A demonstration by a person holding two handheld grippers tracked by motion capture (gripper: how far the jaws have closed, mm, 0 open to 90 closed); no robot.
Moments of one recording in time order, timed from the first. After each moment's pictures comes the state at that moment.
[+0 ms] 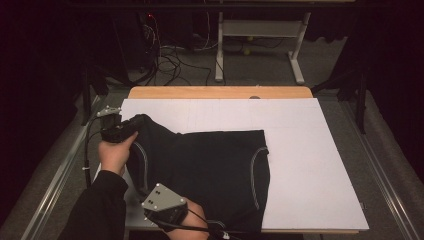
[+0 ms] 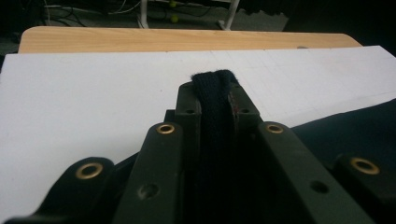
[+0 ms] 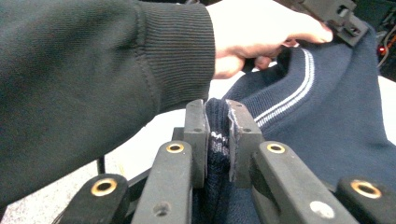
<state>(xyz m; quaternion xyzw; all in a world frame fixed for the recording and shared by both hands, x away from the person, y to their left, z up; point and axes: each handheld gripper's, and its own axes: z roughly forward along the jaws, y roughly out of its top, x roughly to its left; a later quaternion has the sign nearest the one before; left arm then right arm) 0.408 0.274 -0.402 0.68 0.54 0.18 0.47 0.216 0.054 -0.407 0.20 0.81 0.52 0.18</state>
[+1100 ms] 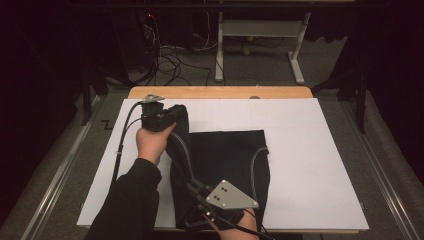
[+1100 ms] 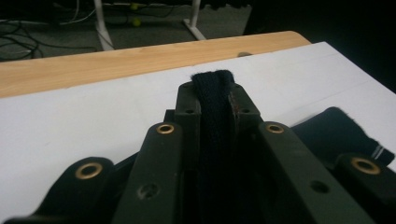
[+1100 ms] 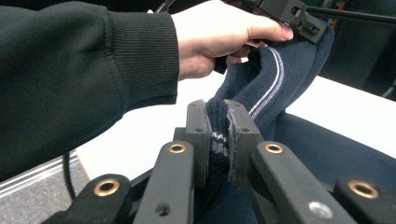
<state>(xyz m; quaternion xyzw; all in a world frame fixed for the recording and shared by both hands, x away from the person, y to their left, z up) 0.431 0.156 -0.370 0.72 0.48 0.16 0.48 0.213 -0.063 -0.393 0.27 0.76 0.55 0.22</state>
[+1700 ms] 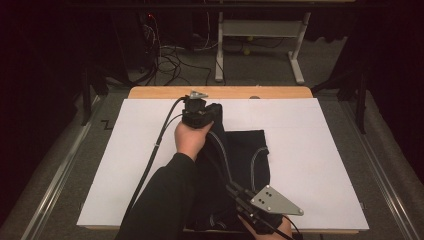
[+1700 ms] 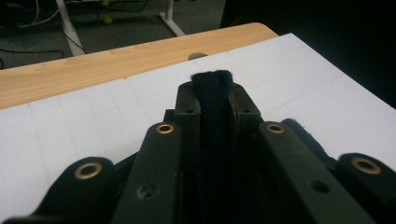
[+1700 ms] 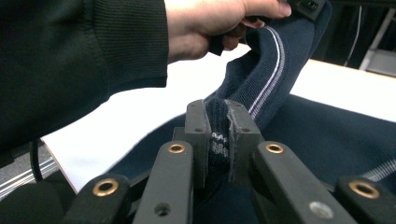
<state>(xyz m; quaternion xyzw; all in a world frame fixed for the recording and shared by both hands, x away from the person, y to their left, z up) 0.447 0.058 -0.373 0.75 0.45 0.15 0.46 0.208 -0.140 -0.411 0.33 0.74 0.53 0.23</state>
